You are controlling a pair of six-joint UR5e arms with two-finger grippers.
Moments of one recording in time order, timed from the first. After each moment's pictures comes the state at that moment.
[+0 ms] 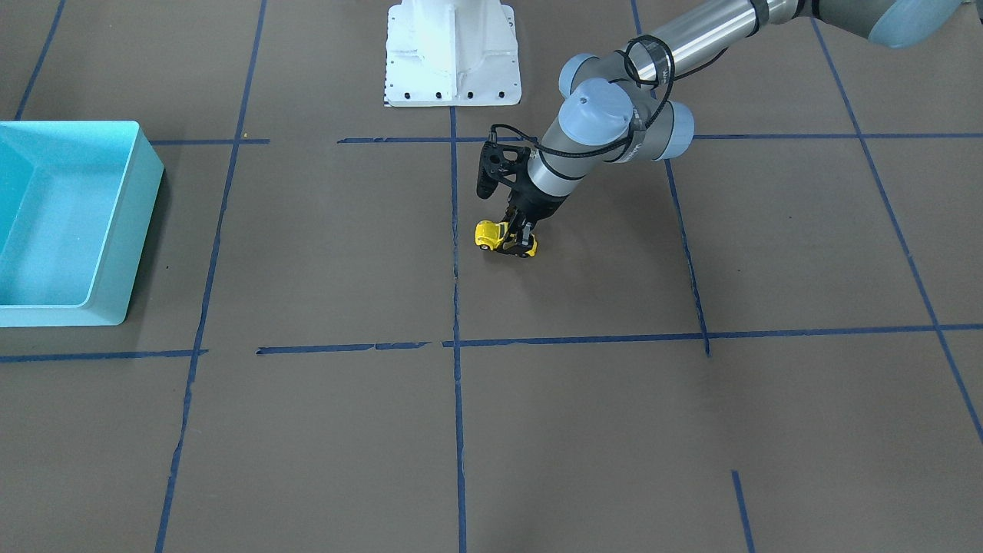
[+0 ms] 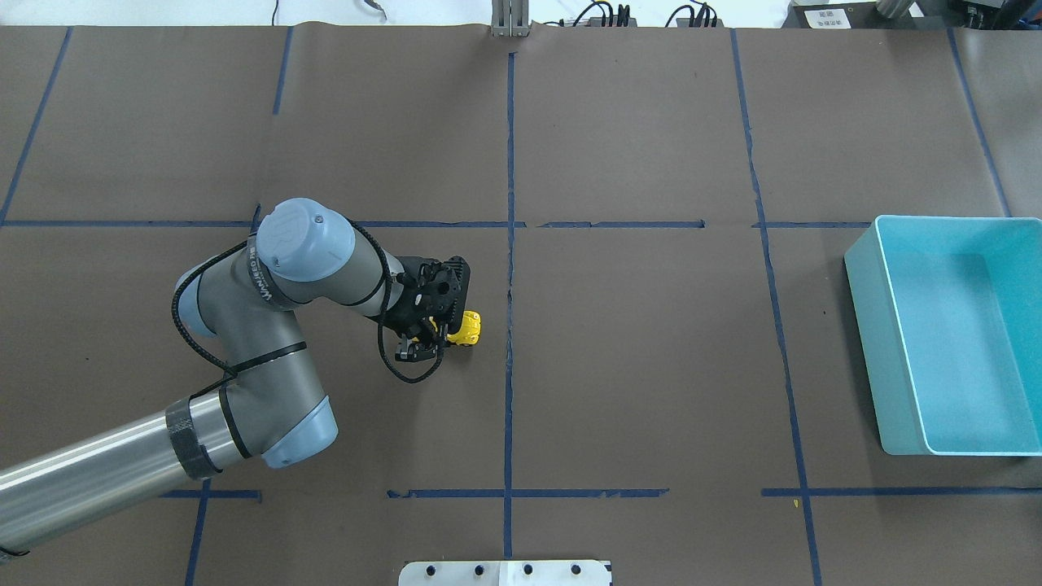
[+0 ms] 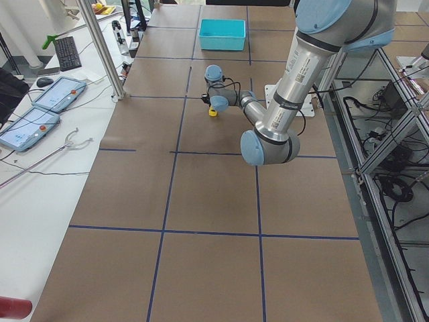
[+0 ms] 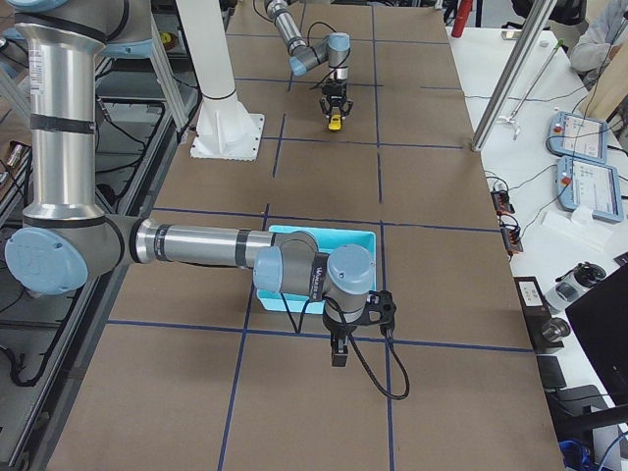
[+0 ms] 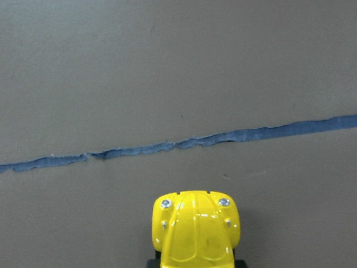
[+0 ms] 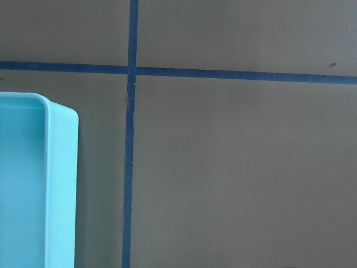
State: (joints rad) left arm -0.54 -2.15 -1.50 -2.15 -2.03 0.39; right arm 1.62 -1.65 1.63 -1.62 2.28 -0.11
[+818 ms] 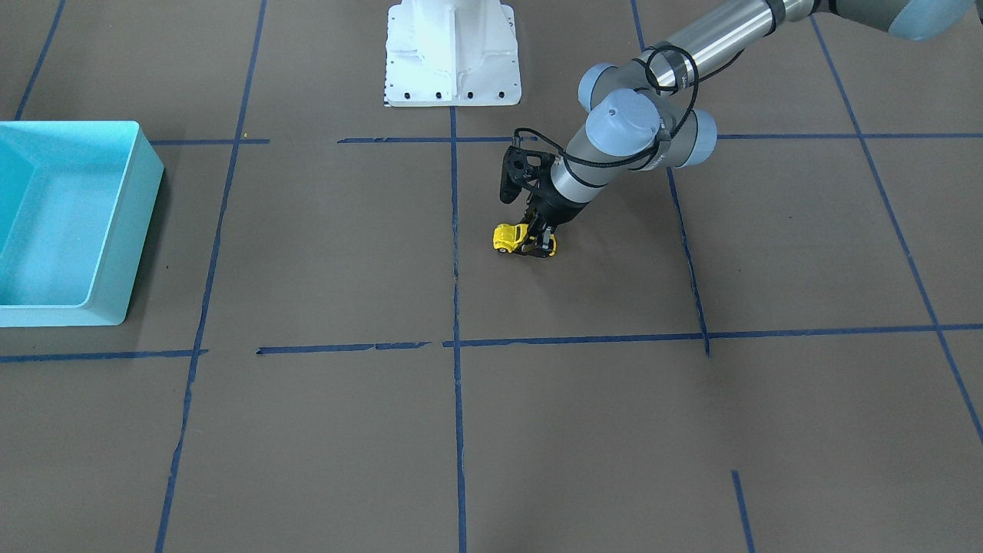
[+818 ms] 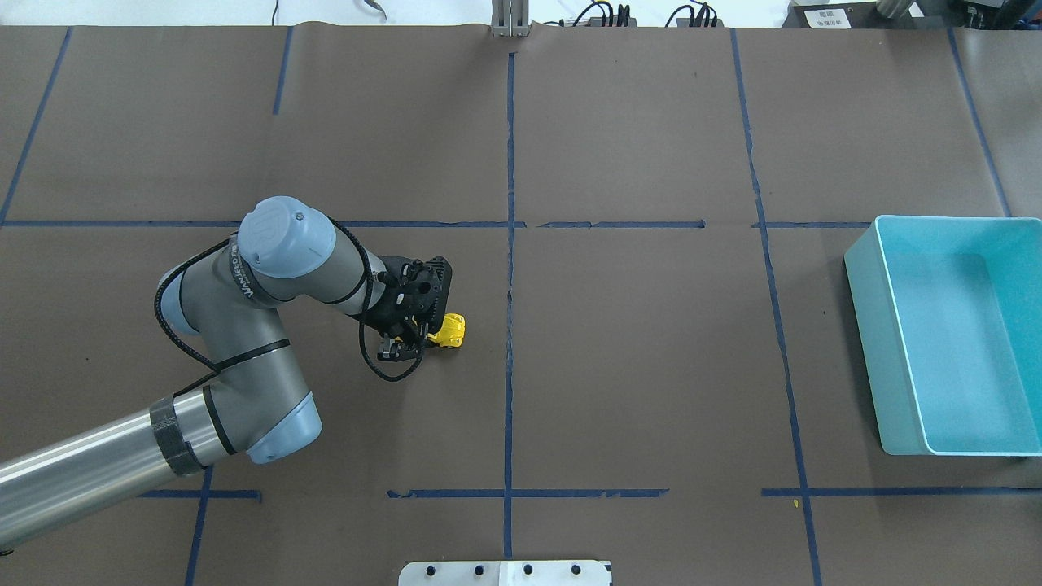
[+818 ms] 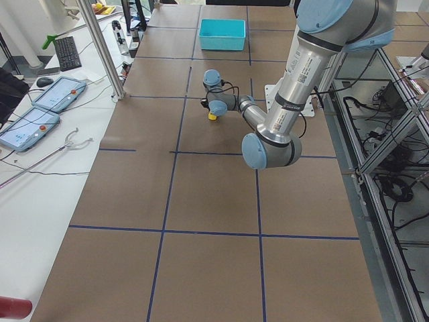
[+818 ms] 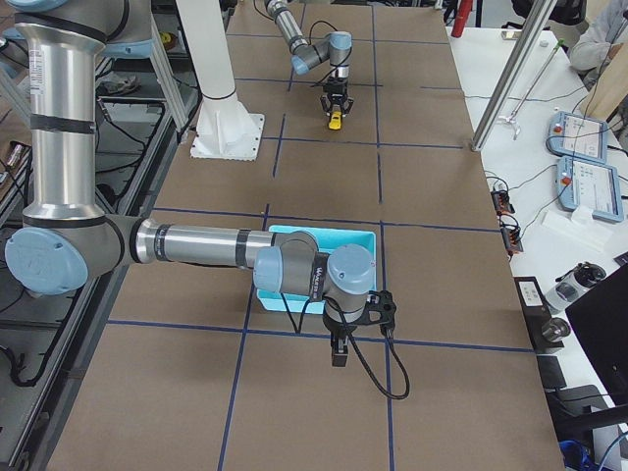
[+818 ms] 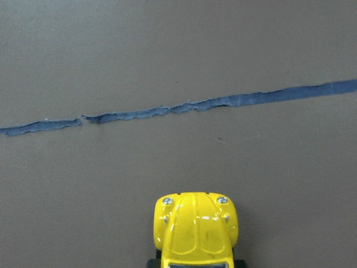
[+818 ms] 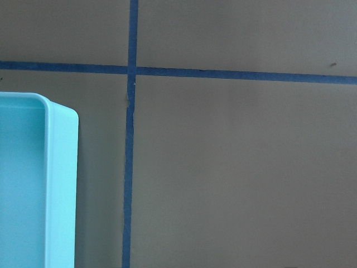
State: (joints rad) left arm -0.55 -2.12 -1.50 -2.17 -2.05 0.41; right arm 1.62 -1.65 1.63 -1.62 2.28 -0.11
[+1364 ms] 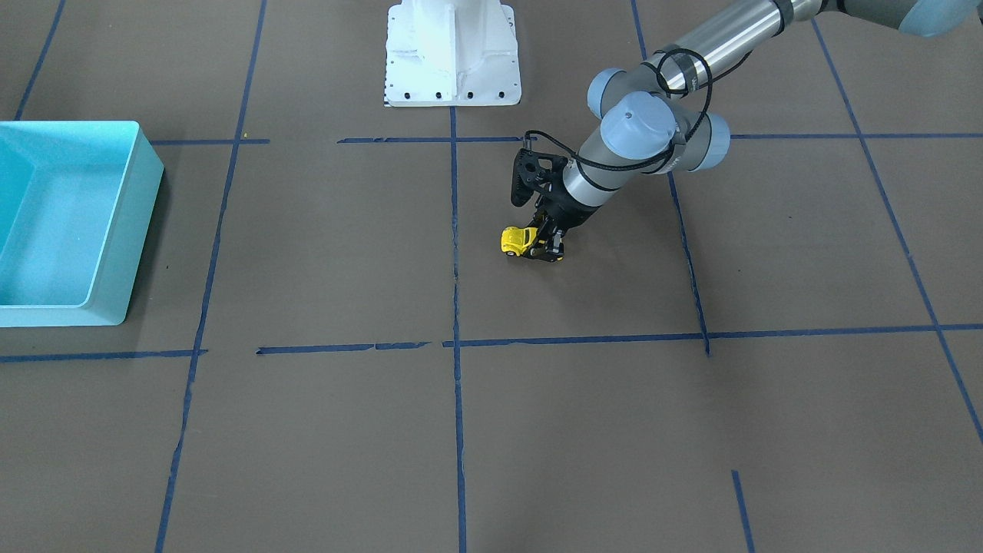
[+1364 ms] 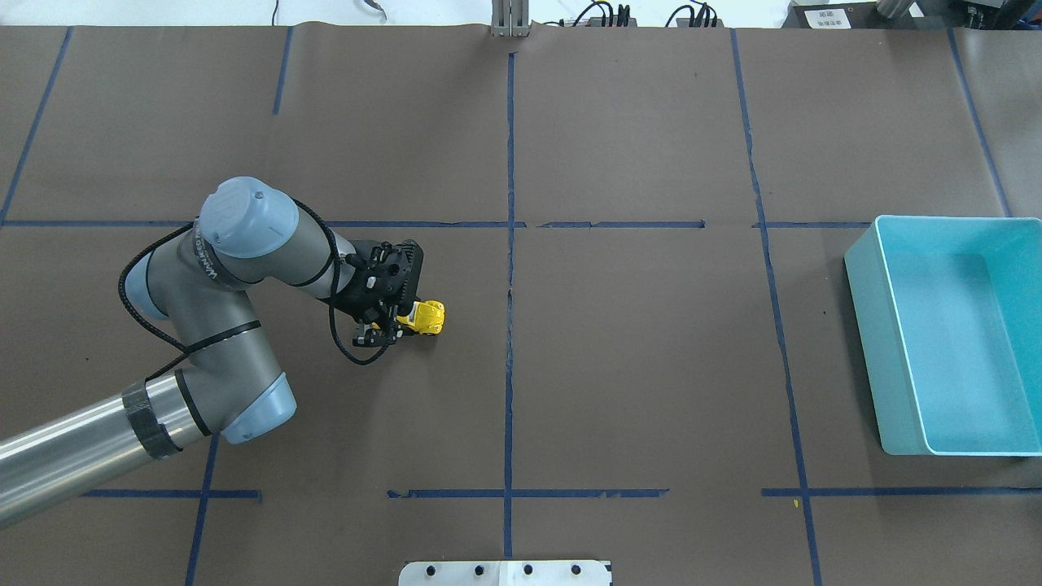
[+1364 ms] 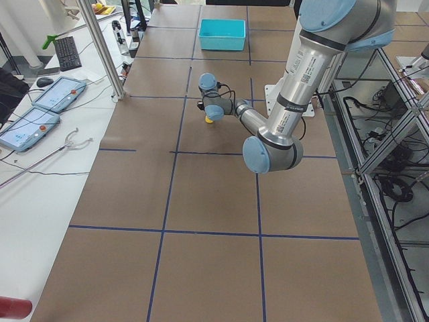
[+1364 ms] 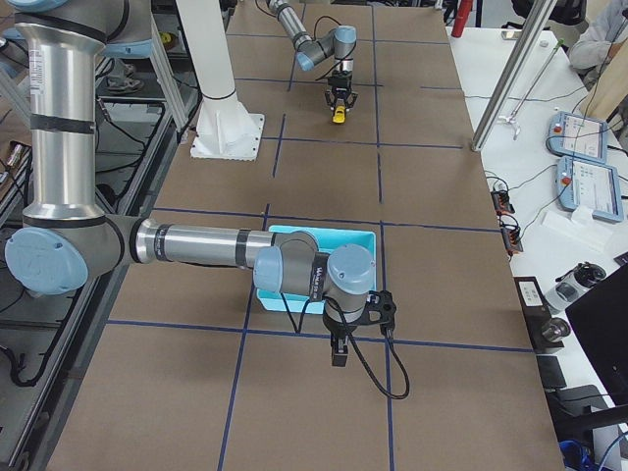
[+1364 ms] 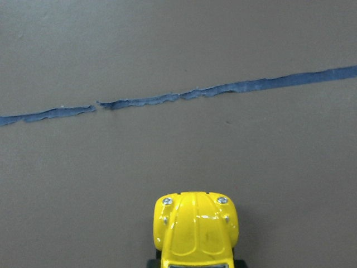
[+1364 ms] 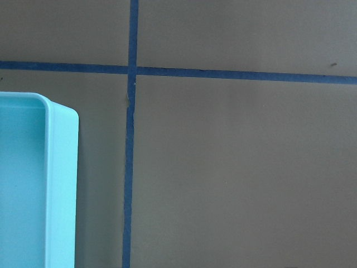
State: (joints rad) left arm -0.61 -2.07 -1.50 -2.23 -2.12 0.42; right arm 1.62 -1.65 1.63 -1.62 2.28 -0.11
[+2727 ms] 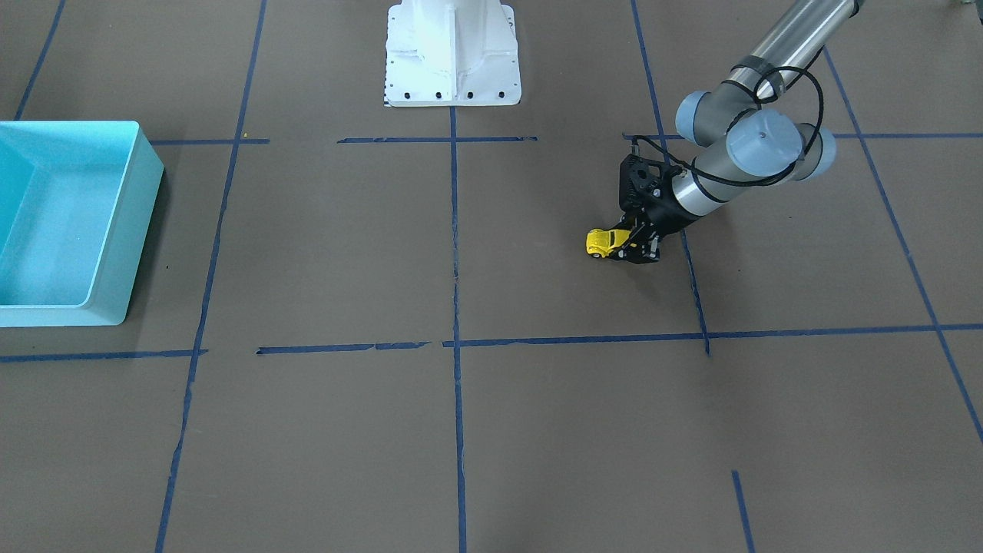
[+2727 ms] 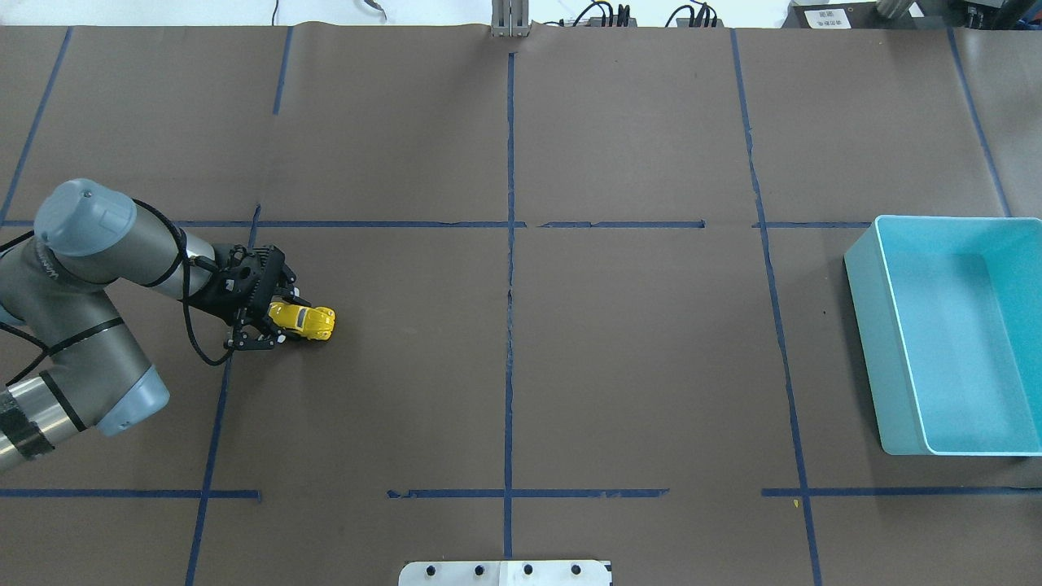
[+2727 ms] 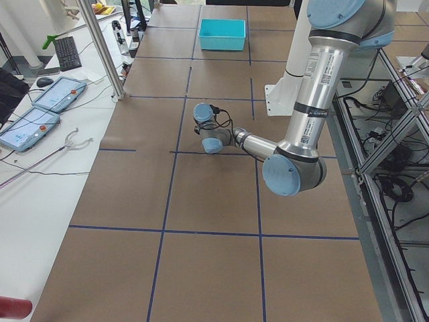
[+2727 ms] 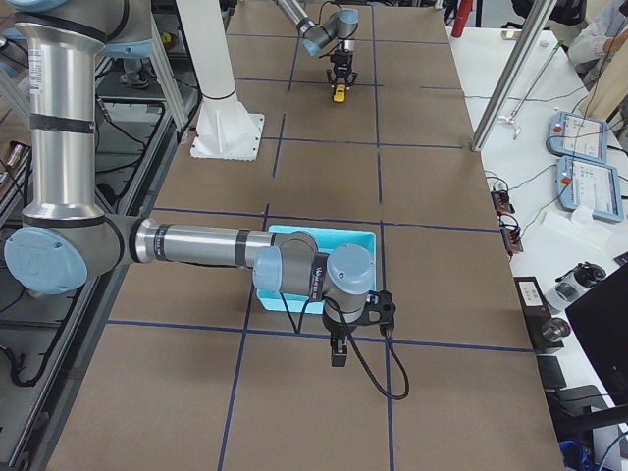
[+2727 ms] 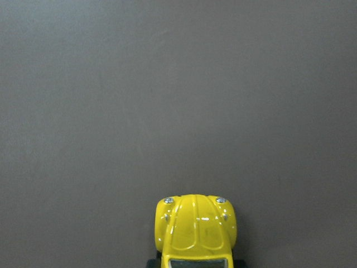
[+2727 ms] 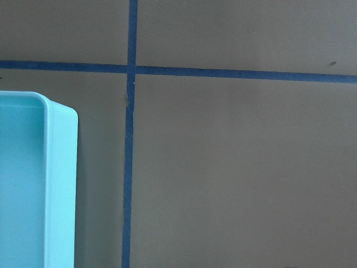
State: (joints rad) left arm -0.74 -1.82 -1.49 -2.45 -2.28 0.50; right arm 1.62 -1.65 1.63 -1.62 2.28 -0.11
